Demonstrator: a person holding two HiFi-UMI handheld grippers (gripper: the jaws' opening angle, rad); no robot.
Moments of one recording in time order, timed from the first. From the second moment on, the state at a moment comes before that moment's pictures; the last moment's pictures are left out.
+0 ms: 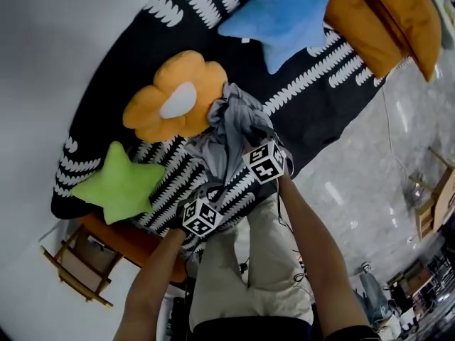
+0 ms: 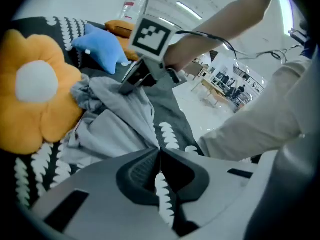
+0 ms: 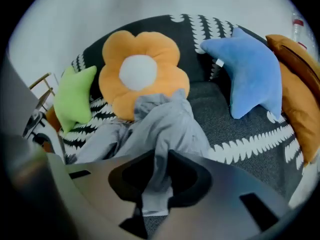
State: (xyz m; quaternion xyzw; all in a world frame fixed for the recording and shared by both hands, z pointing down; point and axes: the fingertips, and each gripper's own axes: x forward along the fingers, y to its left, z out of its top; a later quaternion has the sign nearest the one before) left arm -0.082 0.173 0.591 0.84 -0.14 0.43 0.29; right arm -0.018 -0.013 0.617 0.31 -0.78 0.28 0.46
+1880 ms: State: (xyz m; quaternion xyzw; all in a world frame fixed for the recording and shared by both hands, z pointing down) left arm -0.193 0.206 0.651 0.68 -0.36 0.49 0.40; right arm -0.150 0.056 0.615 -0.08 -0.82 -0.18 0.53
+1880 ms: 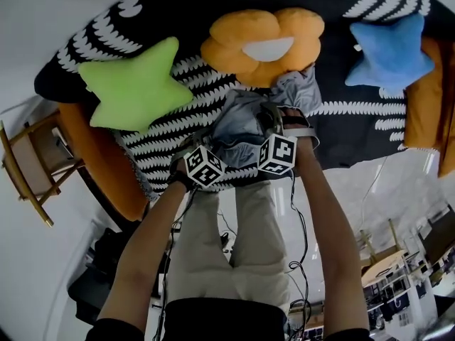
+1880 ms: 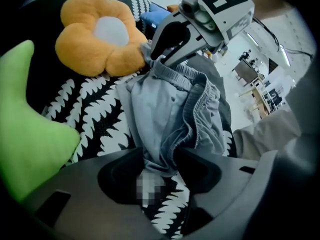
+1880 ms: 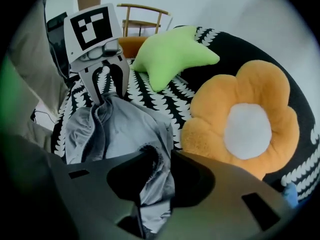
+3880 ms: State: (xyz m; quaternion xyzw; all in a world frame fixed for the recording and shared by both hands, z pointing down) left arm -0.127 0.054 0.084 0.78 -0.42 0.46 -0.03; right arm 0.211 0.120 0.068 0.58 -0.65 0.10 0.48
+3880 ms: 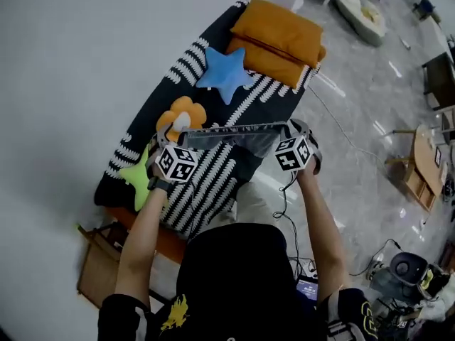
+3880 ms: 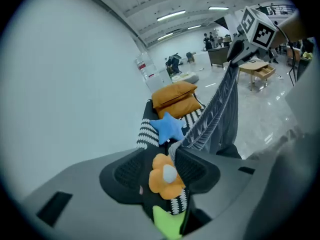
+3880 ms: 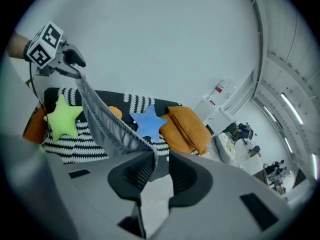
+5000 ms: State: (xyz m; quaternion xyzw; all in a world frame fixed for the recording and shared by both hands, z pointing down) left arm 0.084 -0.149 0.027 0.81 -0.31 0.49 -0.11; right arm 0.382 0.021 0.020 0.61 -0.61 0.16 0.49
